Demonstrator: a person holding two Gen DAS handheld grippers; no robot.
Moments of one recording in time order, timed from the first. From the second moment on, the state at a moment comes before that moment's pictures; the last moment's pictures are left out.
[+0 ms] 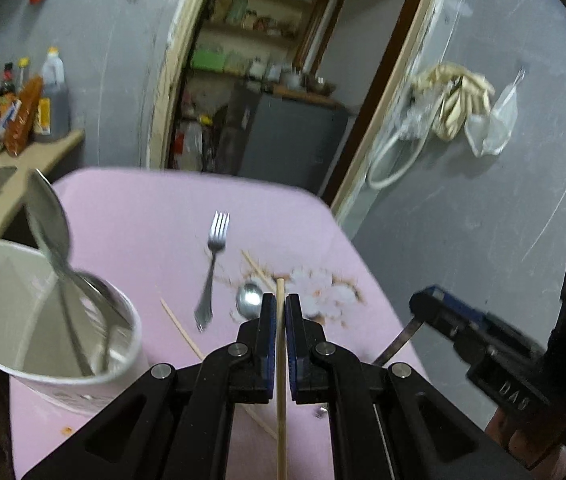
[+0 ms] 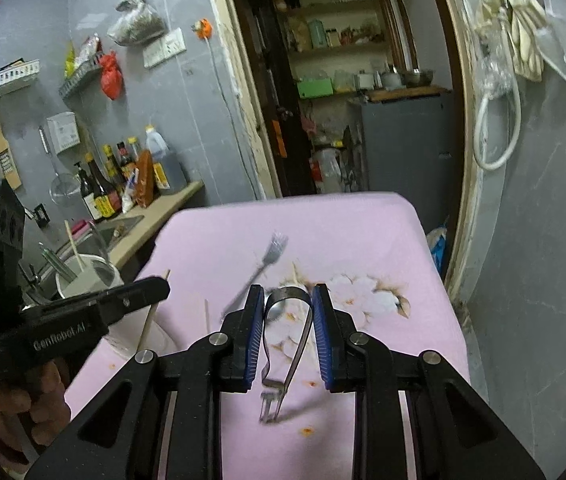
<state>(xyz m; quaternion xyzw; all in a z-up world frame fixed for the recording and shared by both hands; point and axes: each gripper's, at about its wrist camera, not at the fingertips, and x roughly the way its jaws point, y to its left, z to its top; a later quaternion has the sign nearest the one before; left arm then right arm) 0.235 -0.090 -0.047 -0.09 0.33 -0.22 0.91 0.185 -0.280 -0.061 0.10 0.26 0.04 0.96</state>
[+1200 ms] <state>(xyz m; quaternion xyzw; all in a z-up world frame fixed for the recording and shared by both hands) 0.278 0.084 0.071 -0.18 0.16 -0.12 0.96 0.219 -0.141 0.077 0.06 0.17 0.17 0.97</state>
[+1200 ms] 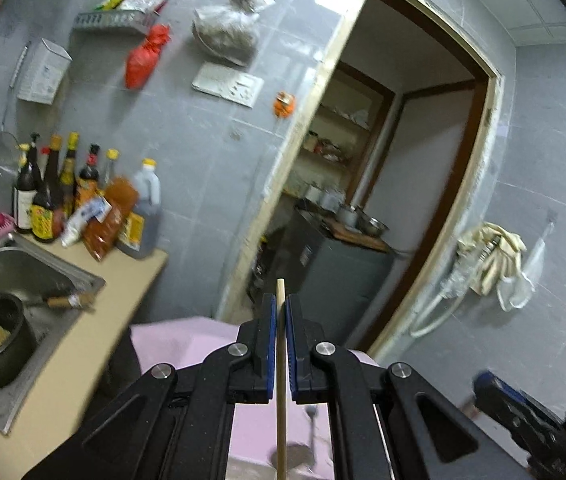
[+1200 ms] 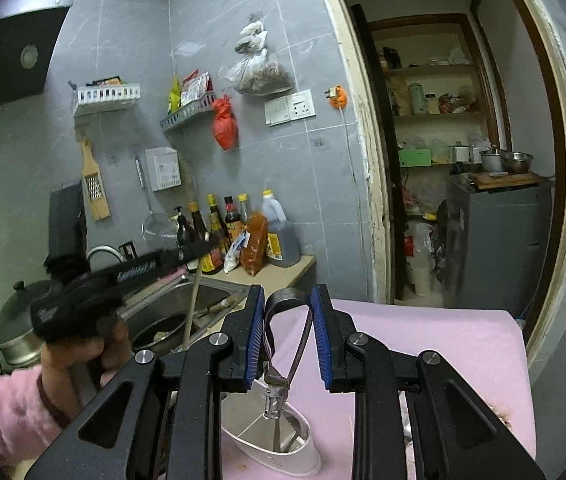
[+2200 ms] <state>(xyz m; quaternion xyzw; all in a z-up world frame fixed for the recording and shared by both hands) 0.282 0.093 -0.005 -0.14 0.08 -0.01 0.99 0.231 -0.087 0.003 -0.01 0.23 0.15 0.96</state>
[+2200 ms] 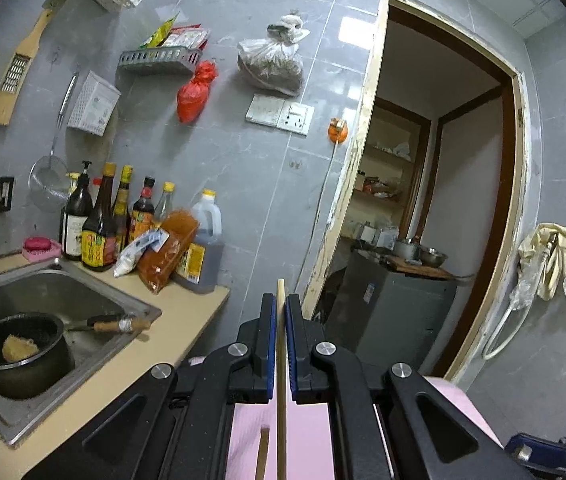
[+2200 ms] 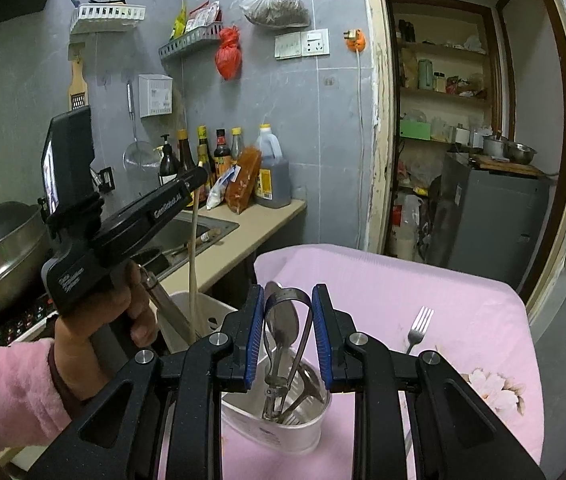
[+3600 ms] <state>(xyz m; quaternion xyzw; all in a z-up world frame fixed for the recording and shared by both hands) 0.212 -0.040 0.036 -0.03 0.12 -0.04 0.99 0.193 -0.251 0.055 0.00 0.12 -0.02 0.99</state>
